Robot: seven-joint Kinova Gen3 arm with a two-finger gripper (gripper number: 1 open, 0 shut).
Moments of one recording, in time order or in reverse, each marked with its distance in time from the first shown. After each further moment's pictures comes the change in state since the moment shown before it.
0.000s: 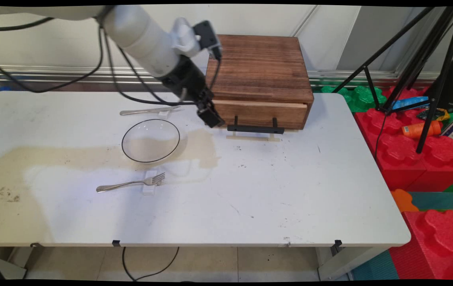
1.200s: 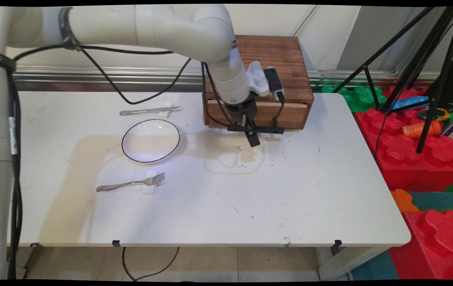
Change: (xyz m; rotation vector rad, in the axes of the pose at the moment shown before) arm 0.080 0.009 0.169 -0.011 -0.174 0.107
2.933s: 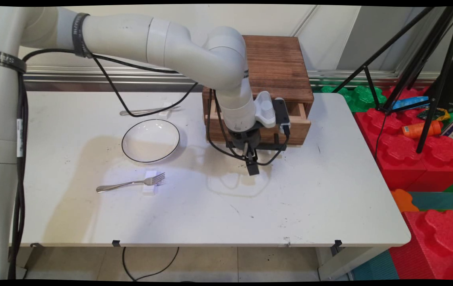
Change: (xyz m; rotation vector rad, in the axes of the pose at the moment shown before) arm -0.001 0.063 0.016 -0.067 -0.072 0.092
